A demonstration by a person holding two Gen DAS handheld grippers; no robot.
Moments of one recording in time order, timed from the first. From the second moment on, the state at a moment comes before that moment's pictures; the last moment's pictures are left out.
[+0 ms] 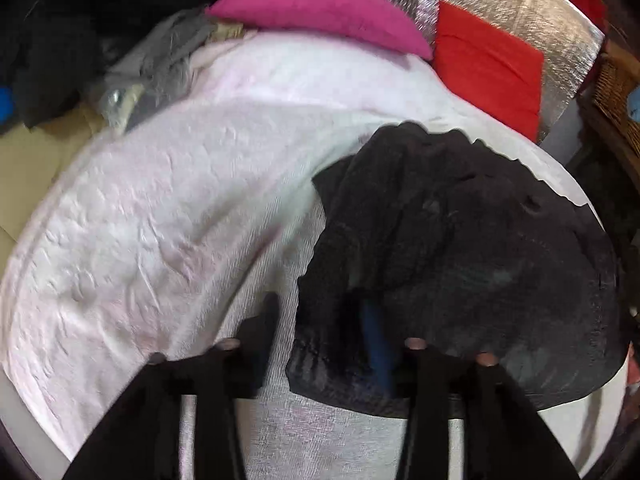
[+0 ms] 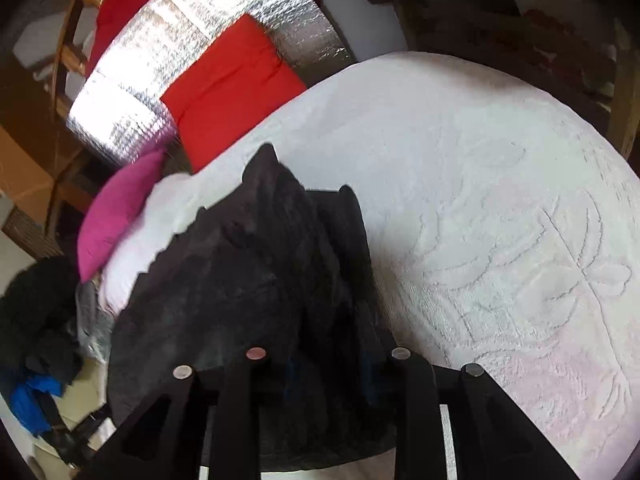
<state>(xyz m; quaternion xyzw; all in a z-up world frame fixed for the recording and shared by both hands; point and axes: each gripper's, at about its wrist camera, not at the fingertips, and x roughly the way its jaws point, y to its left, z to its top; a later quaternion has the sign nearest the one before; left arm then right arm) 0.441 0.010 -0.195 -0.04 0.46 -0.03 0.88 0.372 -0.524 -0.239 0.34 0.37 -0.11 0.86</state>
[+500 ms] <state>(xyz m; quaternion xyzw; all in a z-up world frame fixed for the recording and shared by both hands) 0.416 -0.013 -0.150 0.05 0.33 0.02 0.94 0.366 -0.515 -0.215 0.35 0.30 -0.08 0.88</state>
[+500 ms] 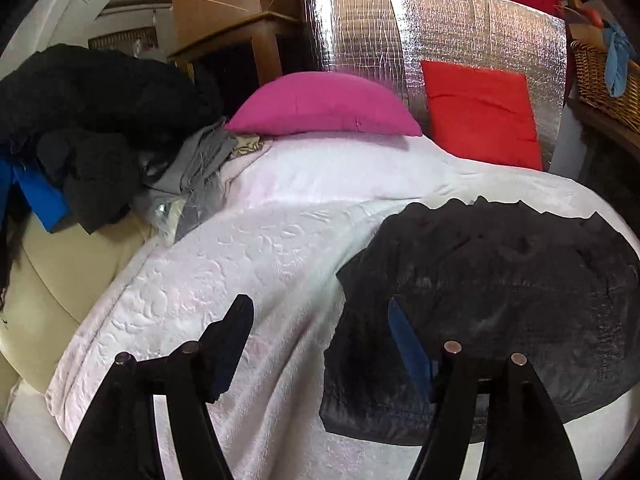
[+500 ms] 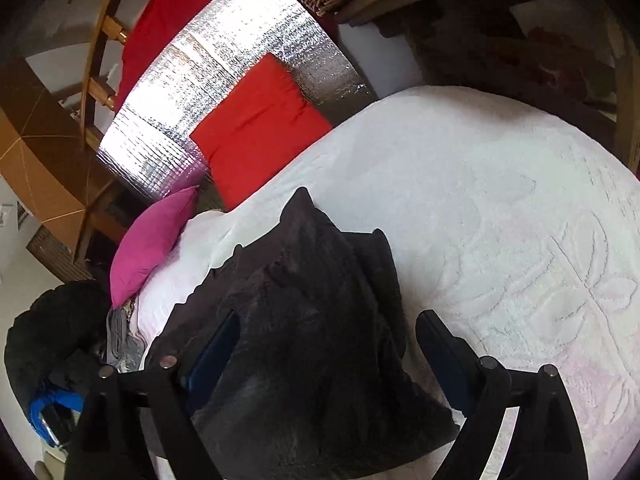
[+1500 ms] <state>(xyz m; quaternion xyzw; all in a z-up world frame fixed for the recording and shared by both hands) 0.511 -0.010 -0.210 -0.08 0.46 -0.09 0.88 0.431 -0.509 -0.236 0.27 0.33 -0.13 0.90</state>
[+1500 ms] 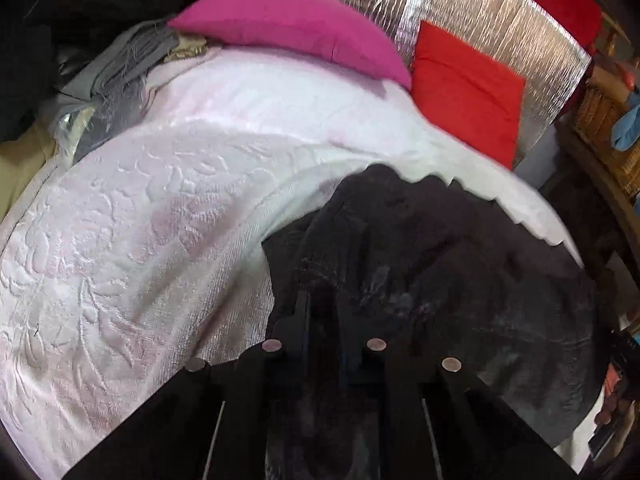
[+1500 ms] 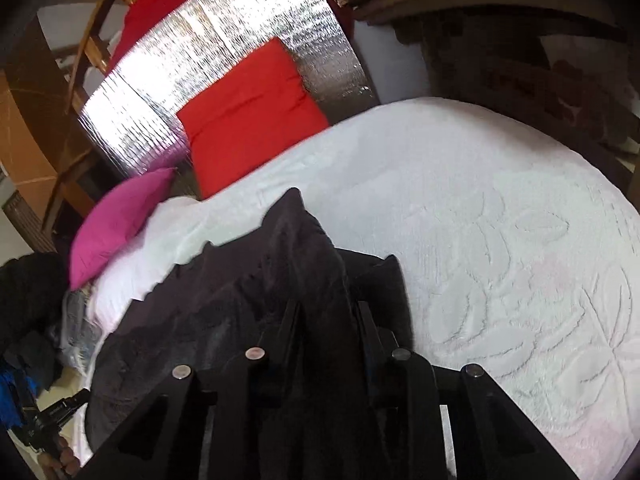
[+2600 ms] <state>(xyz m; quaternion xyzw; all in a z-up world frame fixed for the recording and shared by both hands) 0.465 -0.006 -0.159 0.04 0.35 0.01 0.94 0.409 -0.516 -0.223 0.37 0.29 -0.09 0.88</state>
